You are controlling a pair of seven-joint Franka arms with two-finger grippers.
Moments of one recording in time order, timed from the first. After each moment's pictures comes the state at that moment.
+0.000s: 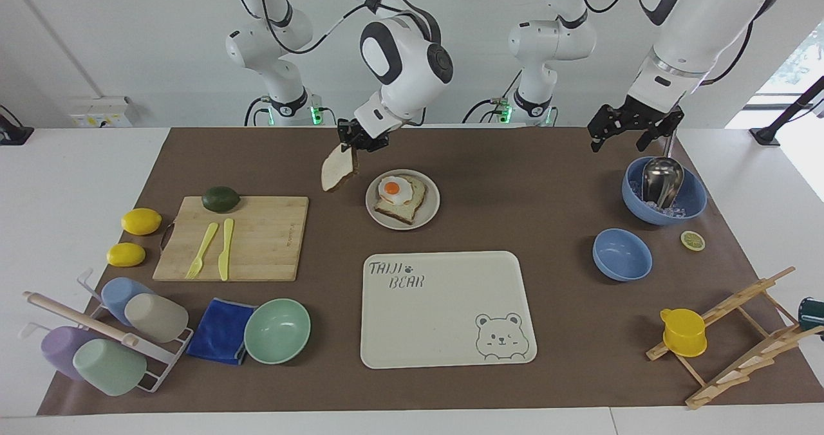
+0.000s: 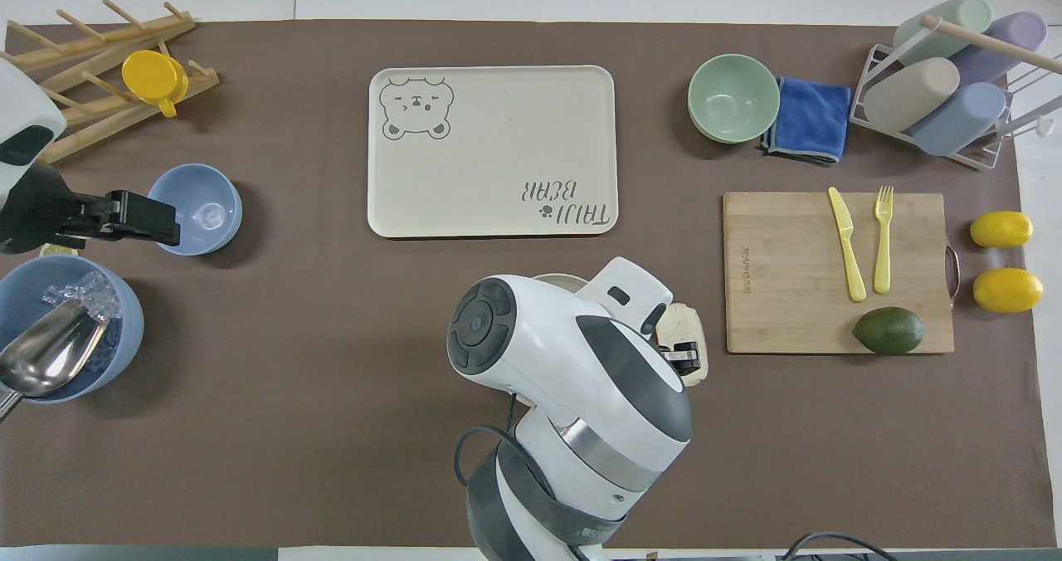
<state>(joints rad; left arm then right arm) -0.11 -0.05 -0.03 -1.66 -0.02 1.58 -0.09 0.65 0.16 0.09 -1.80 -0.31 1.49 0.69</state>
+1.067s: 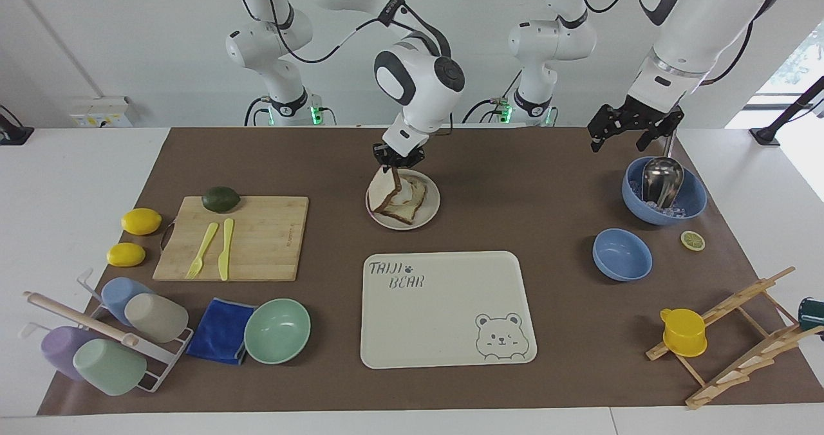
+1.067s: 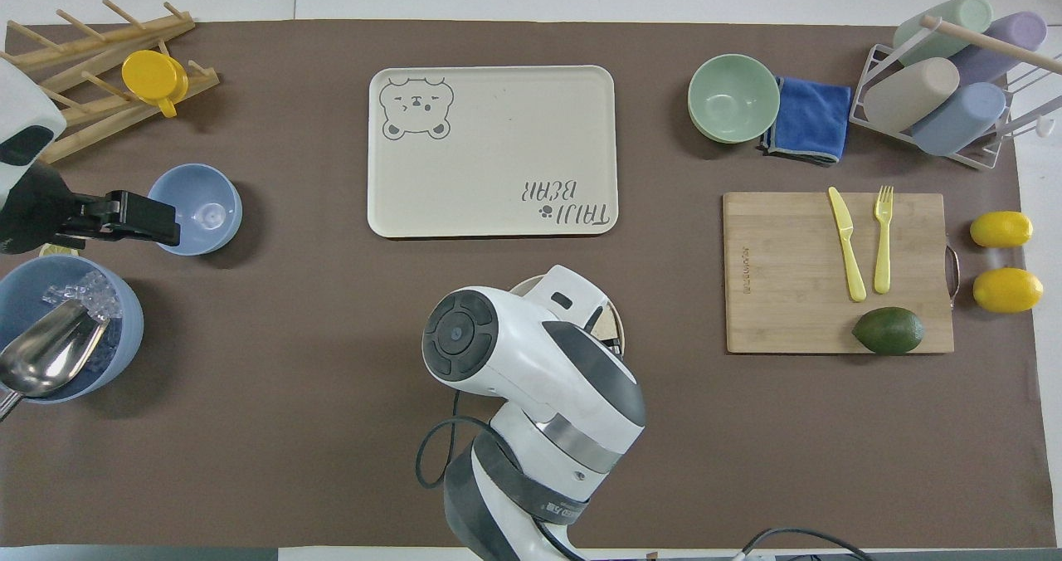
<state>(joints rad) -0.11 -0.05 -0.03 -1.66 -0.02 1.58 -0.09 0.65 0.24 0.12 -1.82 -0.20 1.73 0.69</state>
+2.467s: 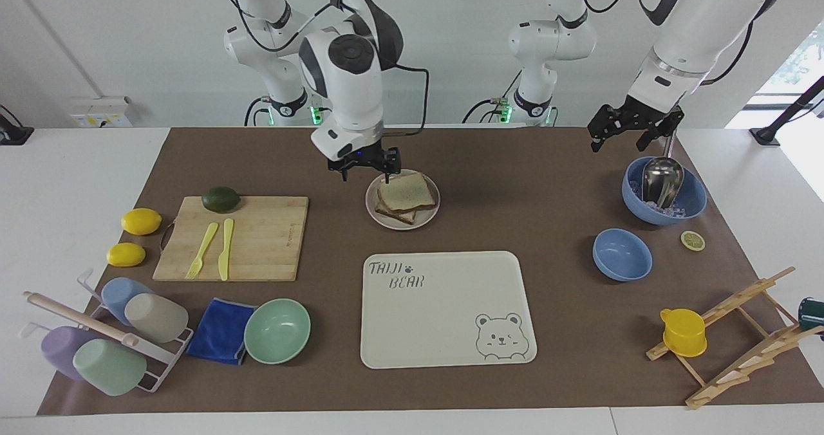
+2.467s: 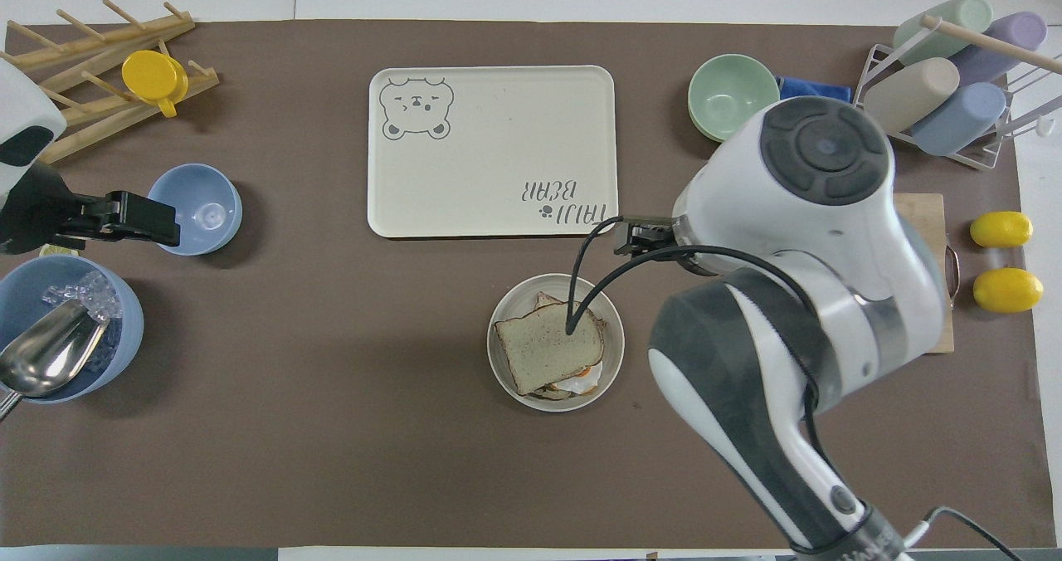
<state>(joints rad) -0.11 -0.05 -0.03 -1.66 -0.02 1.58 -0.09 0.27 0.08 0.11 -1.77 0.01 1.82 0.56</state>
